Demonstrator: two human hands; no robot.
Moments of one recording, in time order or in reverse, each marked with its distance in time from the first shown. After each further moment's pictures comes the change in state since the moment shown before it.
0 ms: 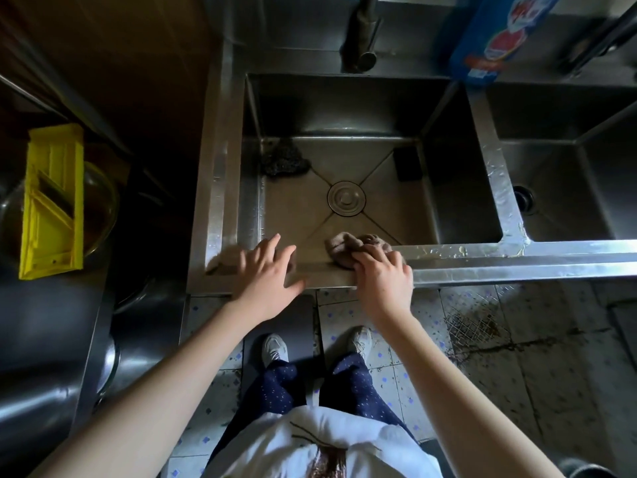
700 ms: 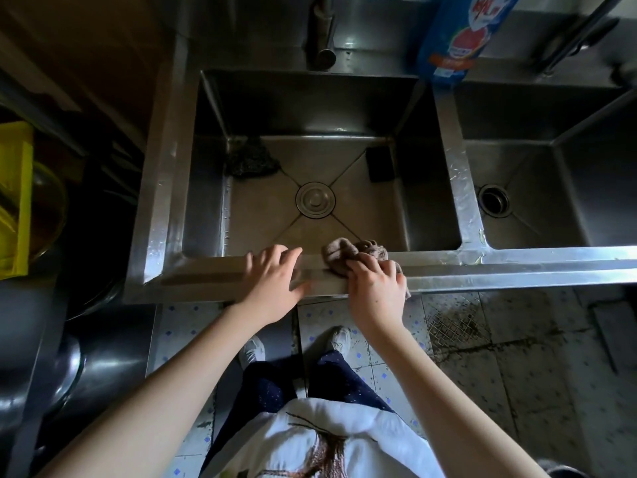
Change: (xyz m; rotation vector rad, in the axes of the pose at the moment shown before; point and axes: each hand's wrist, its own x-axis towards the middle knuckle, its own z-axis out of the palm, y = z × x) left_hand 0.029 0.090 0.020 -0.002 0.038 0.049; right_hand 0.010 0.071 -0.015 0.008 0.001 0.016
